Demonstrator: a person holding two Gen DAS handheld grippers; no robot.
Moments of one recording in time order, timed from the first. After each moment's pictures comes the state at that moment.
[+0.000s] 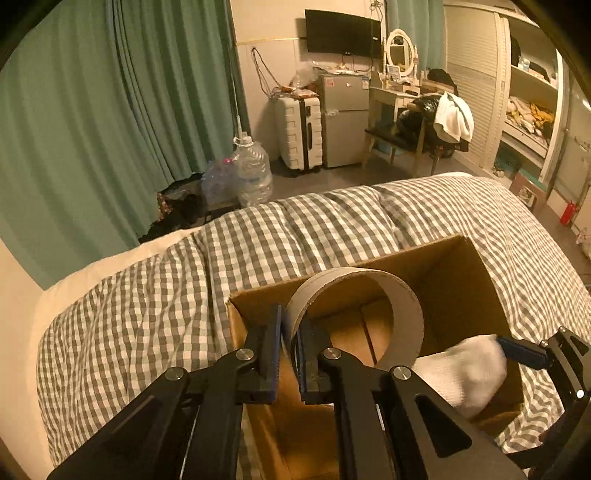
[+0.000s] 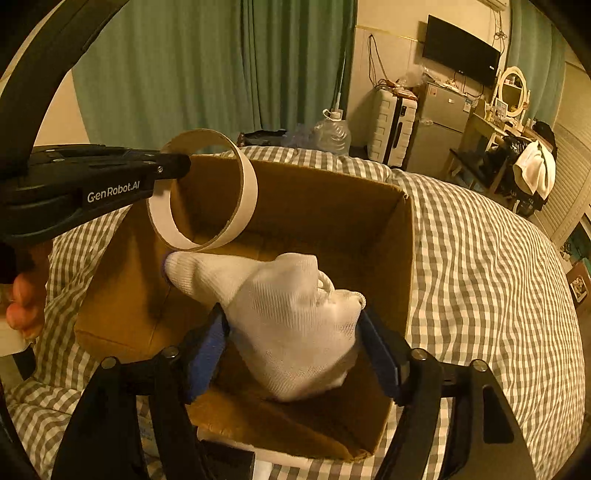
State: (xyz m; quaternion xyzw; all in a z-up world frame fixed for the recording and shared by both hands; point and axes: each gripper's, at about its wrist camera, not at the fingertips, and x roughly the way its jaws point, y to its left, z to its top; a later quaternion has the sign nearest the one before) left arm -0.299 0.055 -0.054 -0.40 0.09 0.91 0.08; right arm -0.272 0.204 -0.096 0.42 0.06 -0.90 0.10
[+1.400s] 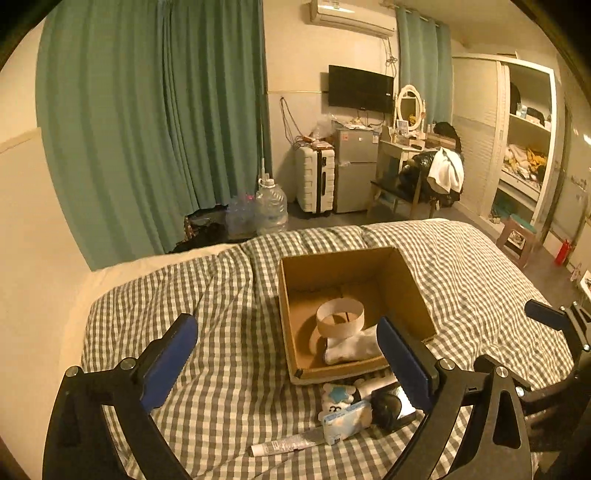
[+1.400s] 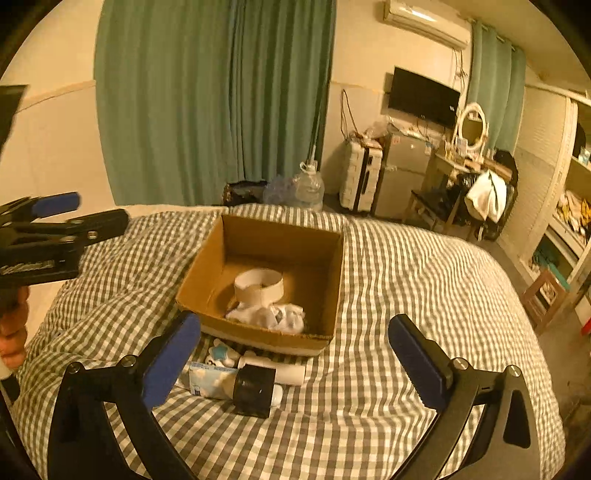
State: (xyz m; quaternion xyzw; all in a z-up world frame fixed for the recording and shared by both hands) left arm -0.093 -0.007 0.044 -0.32 0.03 0.95 0.05; right arm -0.103 0.205 0.023 0.33 0.05 -0.94 0.06
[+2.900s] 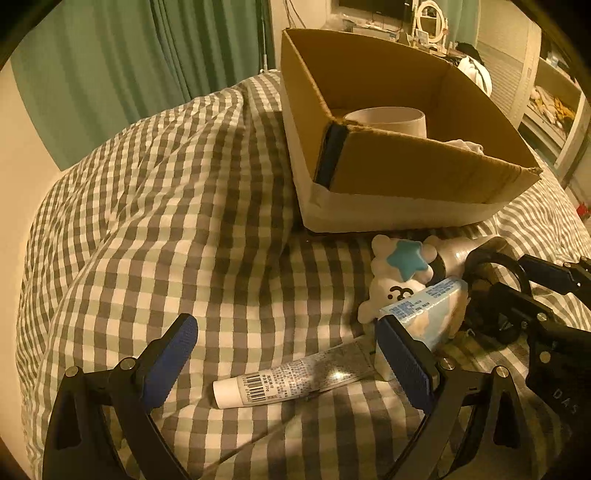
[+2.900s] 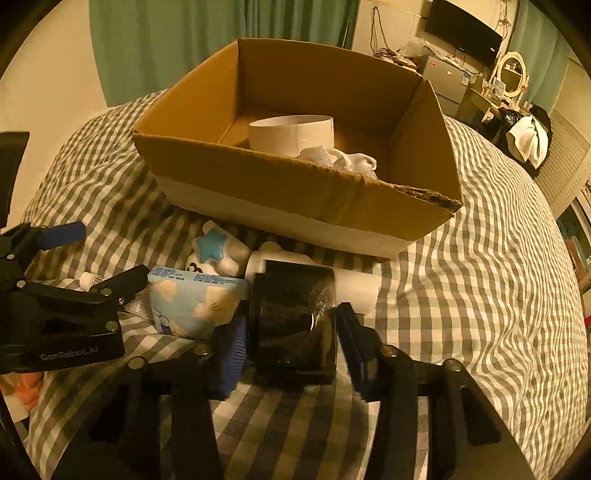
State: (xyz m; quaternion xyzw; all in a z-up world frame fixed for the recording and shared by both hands) left arm -0.123 -0.010 -0.171 -0.49 0.06 0.87 0.04; right arm -0.150 0.171 -0.161 0.48 0.09 -0.87 0.08
